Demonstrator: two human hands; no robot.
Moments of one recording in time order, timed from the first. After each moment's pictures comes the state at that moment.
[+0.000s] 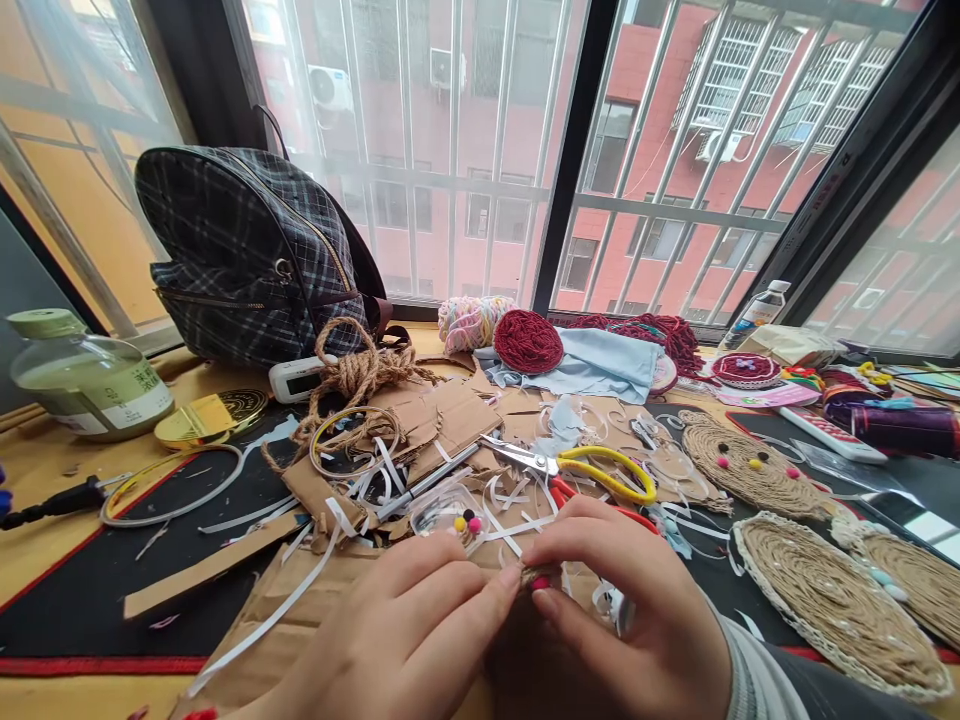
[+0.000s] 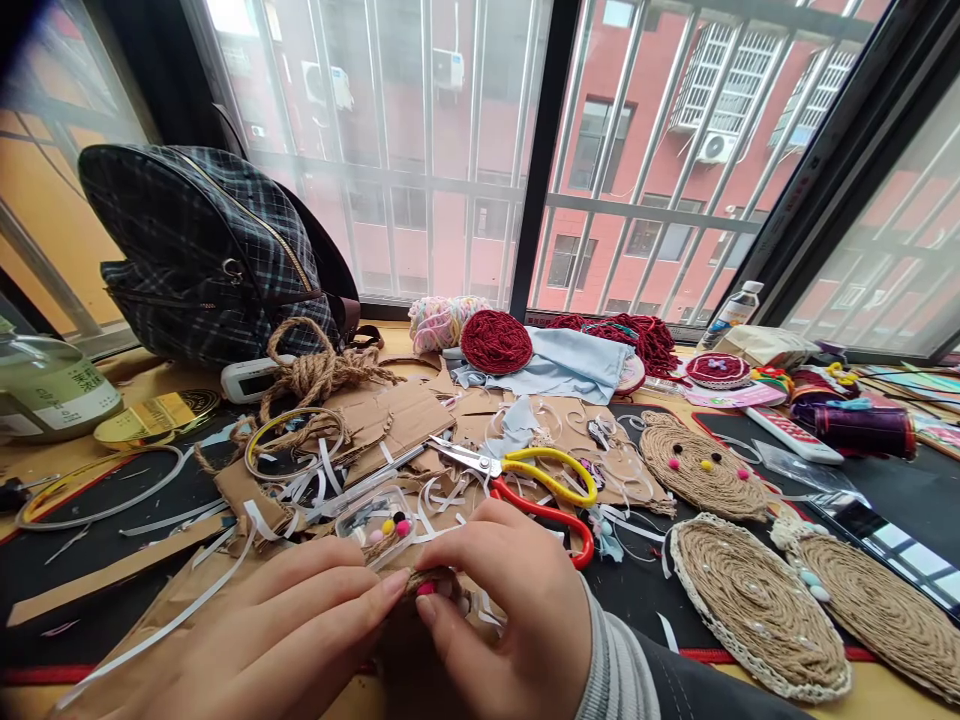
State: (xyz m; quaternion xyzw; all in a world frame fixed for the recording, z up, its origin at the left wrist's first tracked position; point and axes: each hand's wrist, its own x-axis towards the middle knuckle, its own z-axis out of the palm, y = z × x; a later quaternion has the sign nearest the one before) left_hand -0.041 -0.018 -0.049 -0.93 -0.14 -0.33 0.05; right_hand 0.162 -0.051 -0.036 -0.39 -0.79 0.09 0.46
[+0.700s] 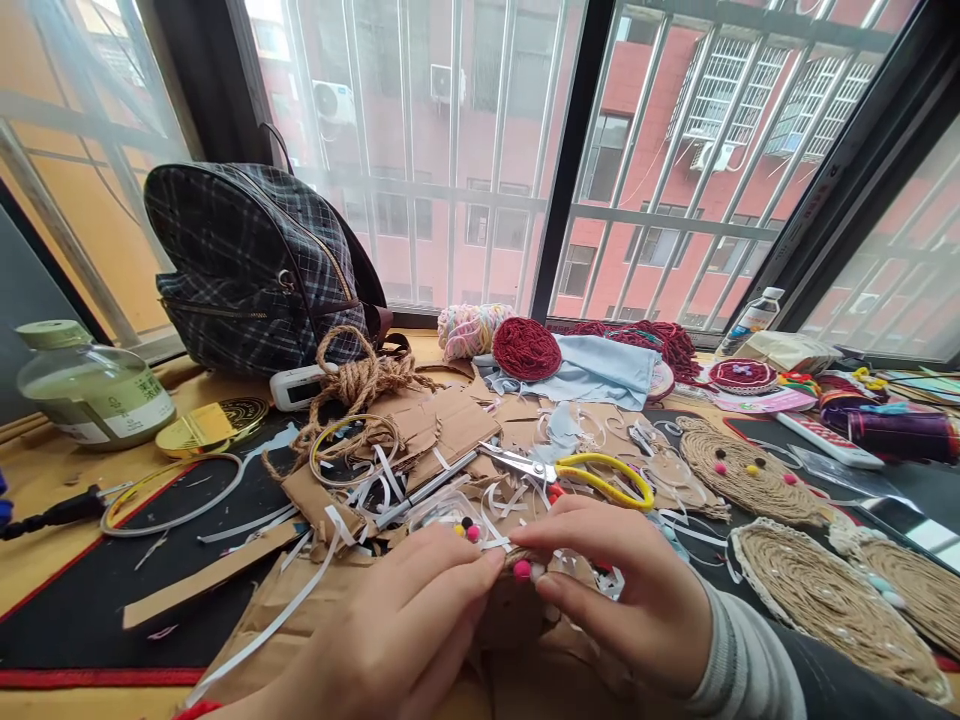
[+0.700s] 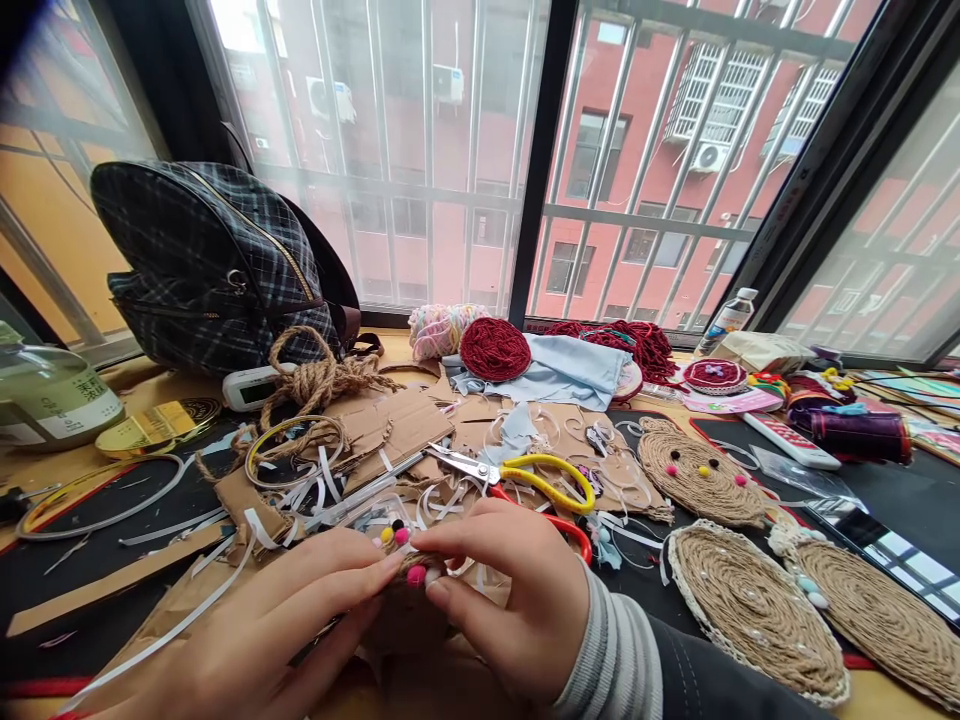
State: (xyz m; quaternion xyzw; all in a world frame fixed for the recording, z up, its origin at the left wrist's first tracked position) left_hand -0.029 -0.017 -0.039 -0.90 -0.20 -0.38 -0.01; right_hand 0.178 -0.038 -0.041 -0.36 -0.81 0.13 0.44
